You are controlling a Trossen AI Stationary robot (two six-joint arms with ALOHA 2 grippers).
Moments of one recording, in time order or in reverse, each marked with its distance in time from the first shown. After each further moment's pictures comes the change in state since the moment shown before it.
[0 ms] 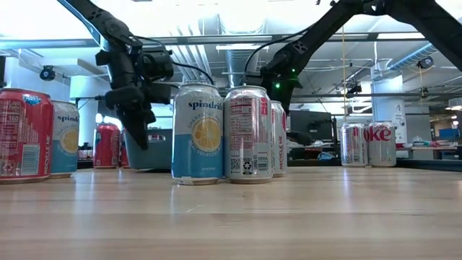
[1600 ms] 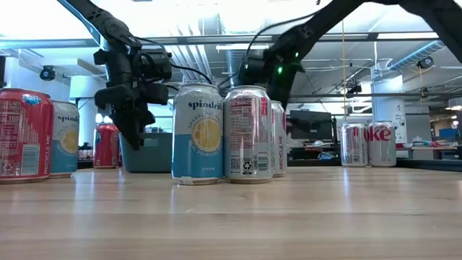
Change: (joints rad) left arm 0.004 -0.003 0.000 -0.049 0.023 0.070; right arm 0.034 -0.112 0.000 -0.039 0.078 0.060
